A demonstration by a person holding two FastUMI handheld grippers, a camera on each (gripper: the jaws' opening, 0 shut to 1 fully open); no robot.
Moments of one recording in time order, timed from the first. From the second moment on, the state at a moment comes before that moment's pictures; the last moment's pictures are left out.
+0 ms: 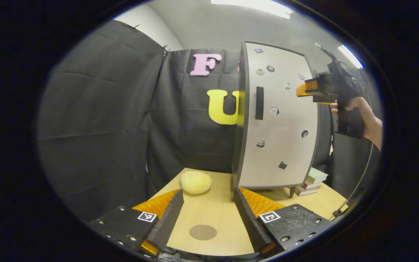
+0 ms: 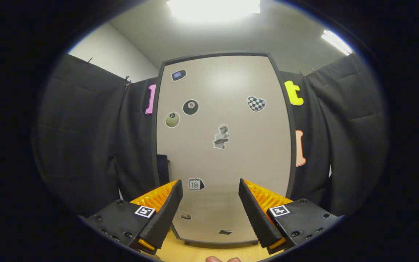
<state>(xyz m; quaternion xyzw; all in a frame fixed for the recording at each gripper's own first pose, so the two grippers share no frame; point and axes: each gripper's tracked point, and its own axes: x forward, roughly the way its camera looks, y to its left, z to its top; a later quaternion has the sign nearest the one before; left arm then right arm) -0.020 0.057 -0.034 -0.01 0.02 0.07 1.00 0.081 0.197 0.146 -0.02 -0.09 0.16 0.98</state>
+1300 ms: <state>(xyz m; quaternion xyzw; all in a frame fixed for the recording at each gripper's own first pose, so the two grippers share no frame) -0.048 0.131 -0.088 -0.09 0.07 0.16 0.98 0.175 0.339 0.109 -0.03 0.00 0.16 0.99</state>
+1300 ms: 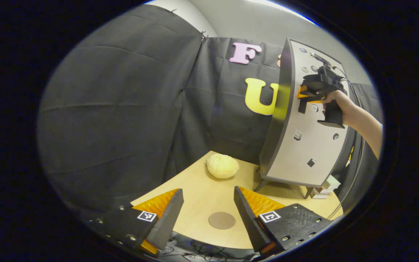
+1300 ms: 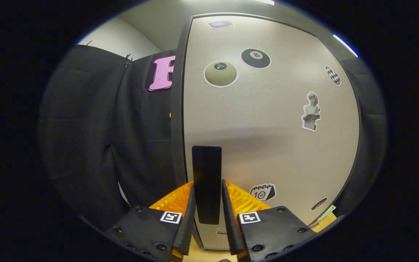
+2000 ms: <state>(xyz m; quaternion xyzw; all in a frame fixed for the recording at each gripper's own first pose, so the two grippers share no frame) -0.057 0.127 -0.079 -0.07 0.05 0.17 0.98 0.165 0.337 0.104 -0.05 0.02 0.21 0.98</state>
